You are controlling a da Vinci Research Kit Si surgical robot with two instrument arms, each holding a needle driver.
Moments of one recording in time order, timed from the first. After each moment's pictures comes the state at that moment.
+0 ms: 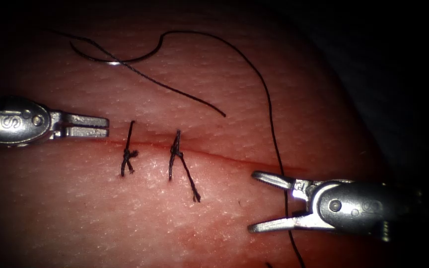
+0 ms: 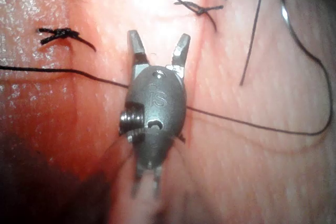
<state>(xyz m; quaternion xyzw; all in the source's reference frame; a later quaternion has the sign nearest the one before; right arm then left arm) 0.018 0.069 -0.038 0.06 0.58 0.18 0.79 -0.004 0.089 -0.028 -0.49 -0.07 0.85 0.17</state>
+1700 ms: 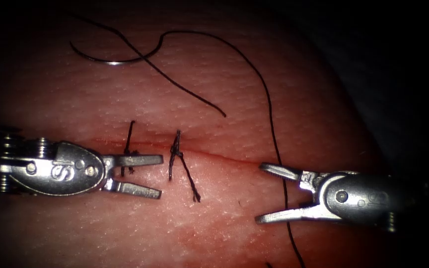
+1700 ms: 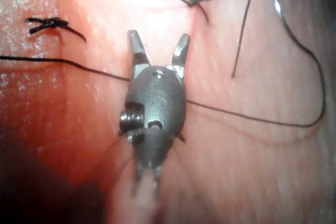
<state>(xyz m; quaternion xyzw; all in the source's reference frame) 0.017 0.071 -0.037 0.06 0.57 0.18 0.80 -0.012 0.084 -0.032 -0.46 -0.06 0.88 0.14</state>
